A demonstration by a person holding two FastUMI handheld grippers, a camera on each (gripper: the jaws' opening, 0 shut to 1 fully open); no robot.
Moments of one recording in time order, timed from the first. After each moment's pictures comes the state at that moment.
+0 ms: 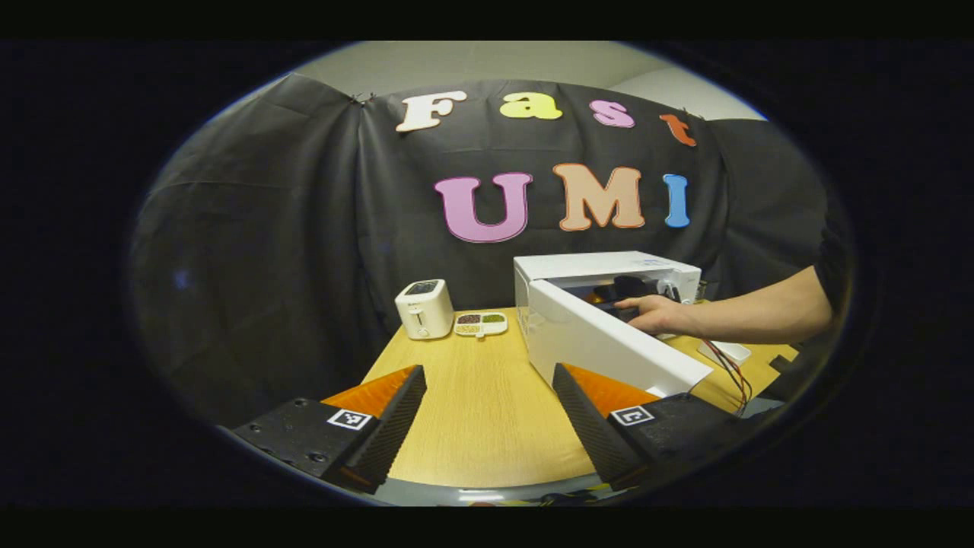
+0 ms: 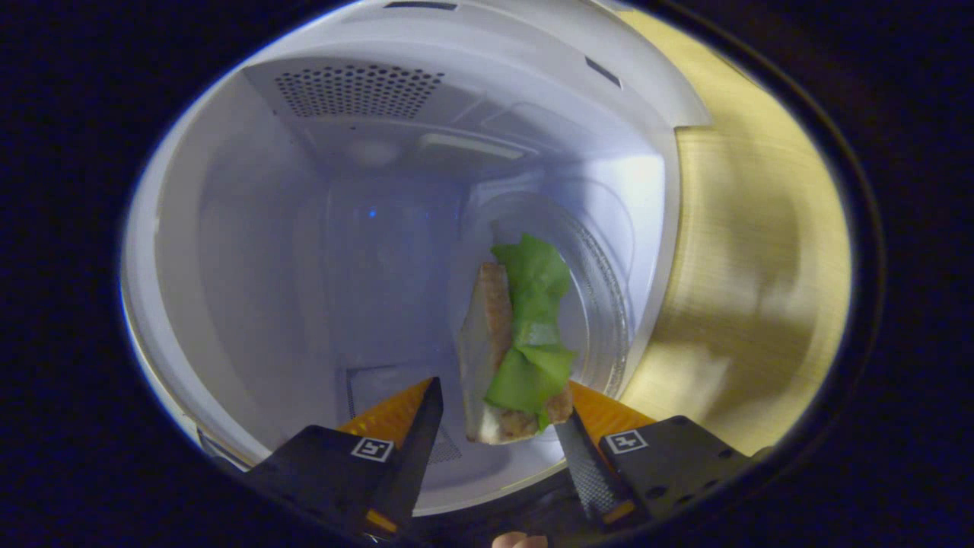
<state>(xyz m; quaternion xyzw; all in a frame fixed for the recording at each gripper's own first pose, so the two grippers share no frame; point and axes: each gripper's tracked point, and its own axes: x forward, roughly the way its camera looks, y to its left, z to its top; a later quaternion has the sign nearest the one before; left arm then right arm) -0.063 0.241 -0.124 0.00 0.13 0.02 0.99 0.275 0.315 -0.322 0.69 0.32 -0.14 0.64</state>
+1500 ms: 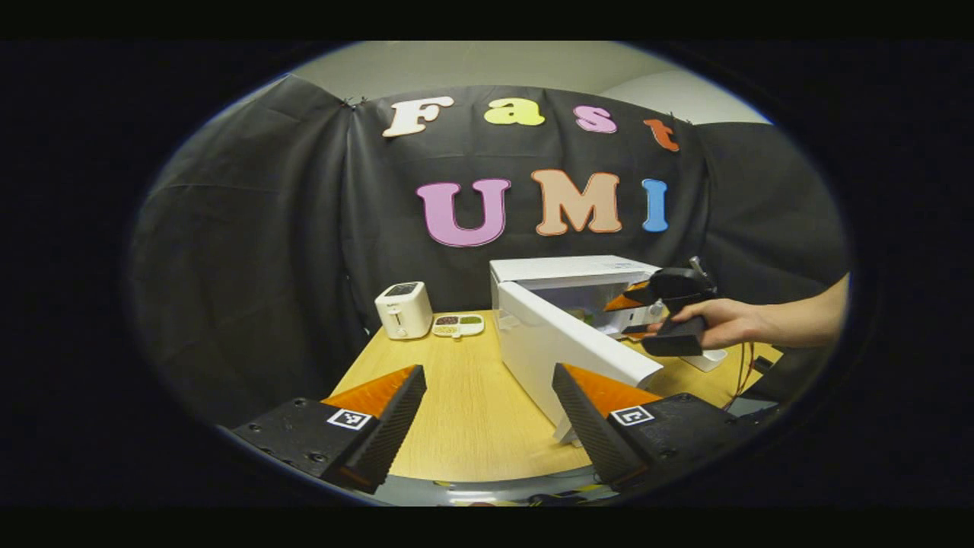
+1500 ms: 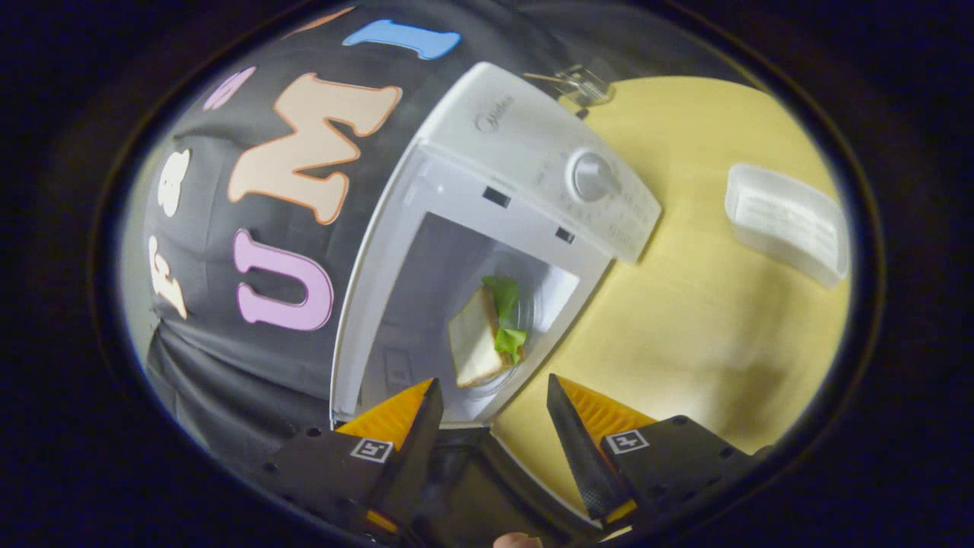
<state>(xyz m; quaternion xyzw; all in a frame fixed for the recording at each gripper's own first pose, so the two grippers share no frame) -0.084 0.210 -0.125 0.00 0.12 -0.01 0.99 0.150 0.218 -0.262 0.52 0.31 -0.06 0.79</state>
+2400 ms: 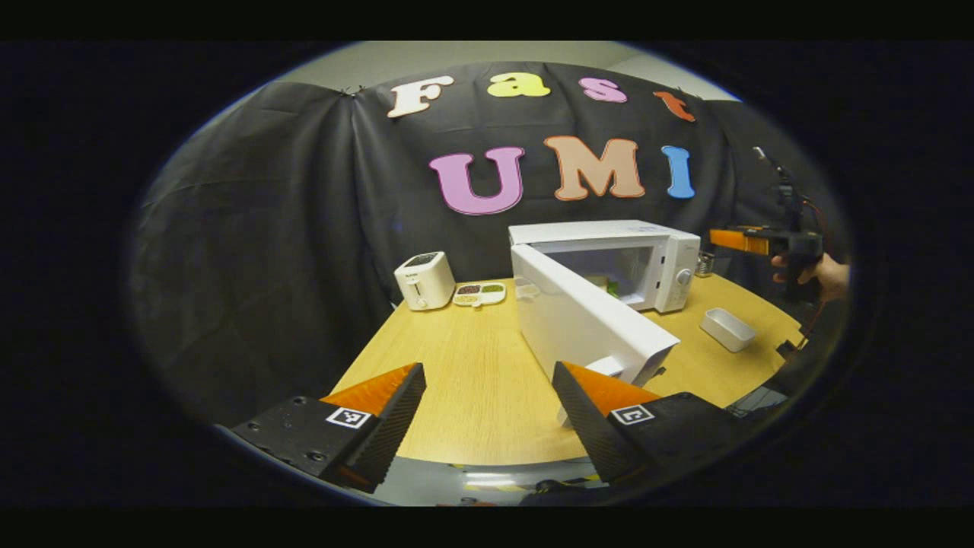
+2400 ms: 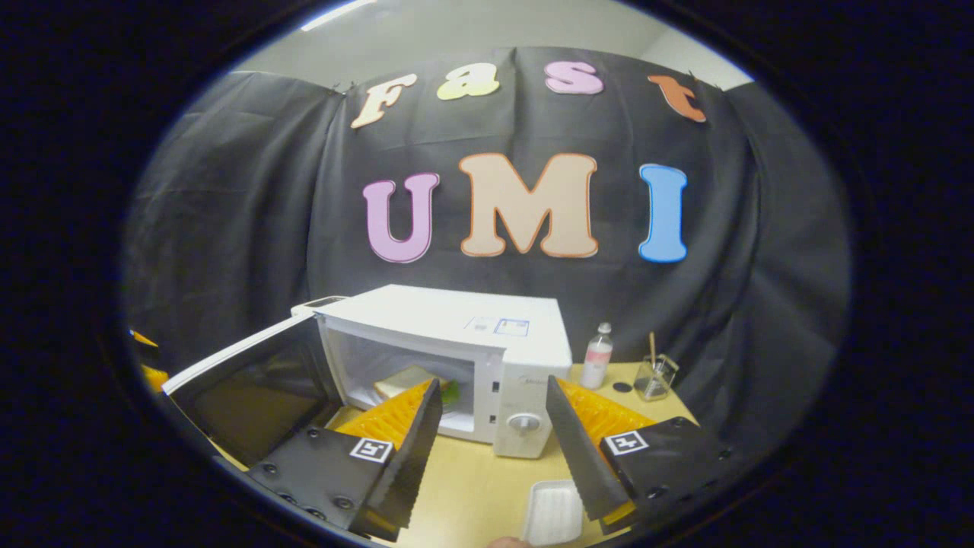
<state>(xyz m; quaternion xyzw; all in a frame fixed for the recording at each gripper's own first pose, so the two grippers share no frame) -0.091 0.193 -0.166 0.02 0.20 0.06 0.98 0.110 0.072 -0.110 0.02 0.08 0.08 0.99</state>
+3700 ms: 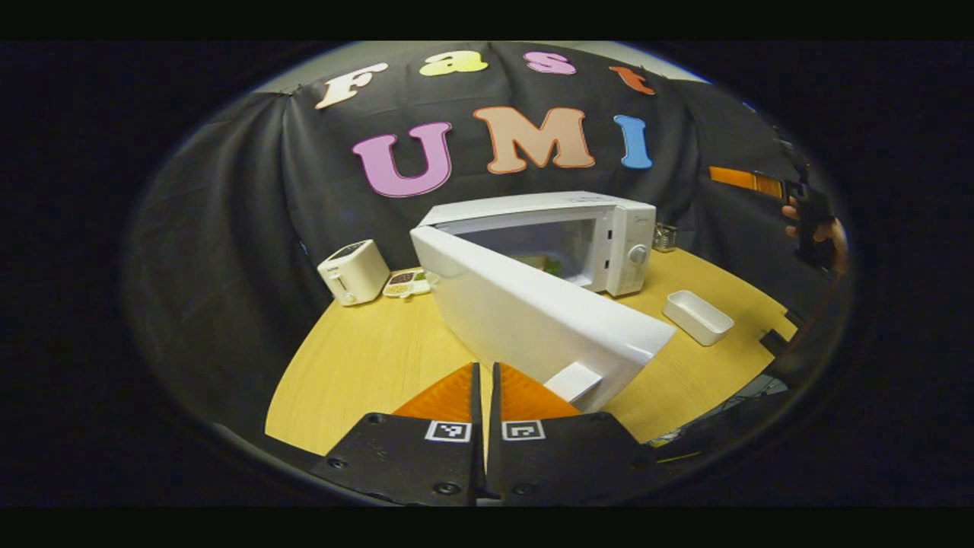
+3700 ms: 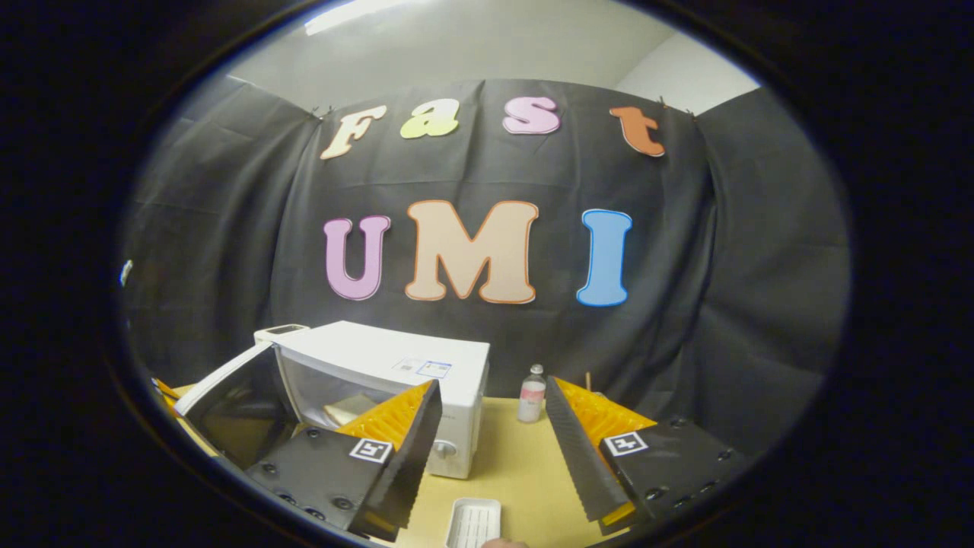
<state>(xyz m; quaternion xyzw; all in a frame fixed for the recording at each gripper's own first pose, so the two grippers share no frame) -0.022 0.081 -0.199 0.05 0.24 -0.03 0.97 0.089 -0.022 -0.074 0.03 0.04 0.02 1.00</state>
